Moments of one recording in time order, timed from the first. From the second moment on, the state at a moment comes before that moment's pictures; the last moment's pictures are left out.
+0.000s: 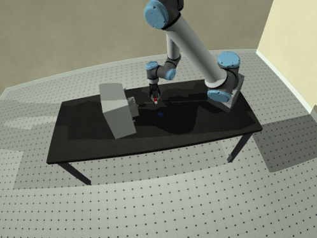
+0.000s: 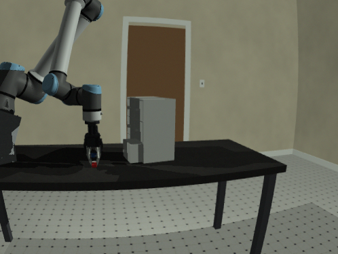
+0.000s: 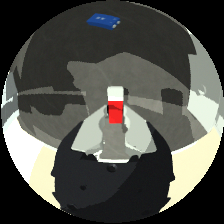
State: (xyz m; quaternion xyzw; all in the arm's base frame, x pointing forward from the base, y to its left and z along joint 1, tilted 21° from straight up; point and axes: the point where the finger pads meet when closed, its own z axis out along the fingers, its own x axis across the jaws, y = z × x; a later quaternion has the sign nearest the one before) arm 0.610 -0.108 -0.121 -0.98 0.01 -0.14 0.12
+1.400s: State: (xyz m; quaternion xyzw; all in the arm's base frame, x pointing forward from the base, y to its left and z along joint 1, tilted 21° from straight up) arm 0.608 -0.110 -0.115 -0.98 0.01 -0.14 0.12
